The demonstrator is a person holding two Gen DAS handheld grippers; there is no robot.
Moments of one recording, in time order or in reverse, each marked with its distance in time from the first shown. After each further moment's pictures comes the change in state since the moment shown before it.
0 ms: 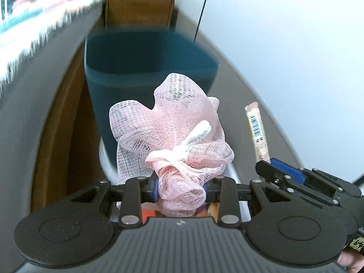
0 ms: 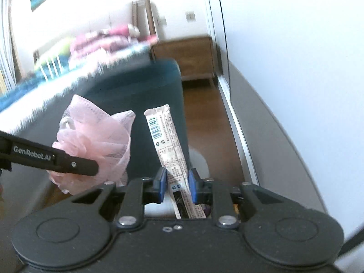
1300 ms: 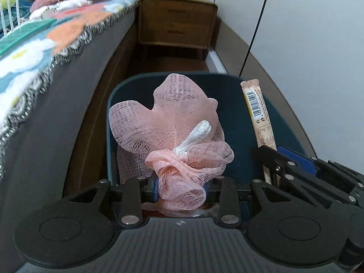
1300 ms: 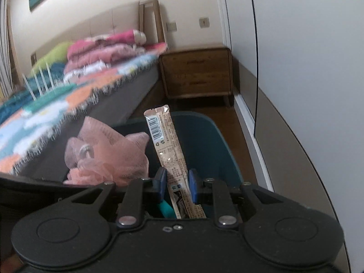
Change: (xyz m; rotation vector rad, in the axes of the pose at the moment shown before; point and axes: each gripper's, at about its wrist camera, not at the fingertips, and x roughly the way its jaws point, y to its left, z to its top) left arm 0.096 0.074 0.128 -0.075 0.029 0.171; right arm 0.149 0.038 0.099 -0.062 0.047 -0.020
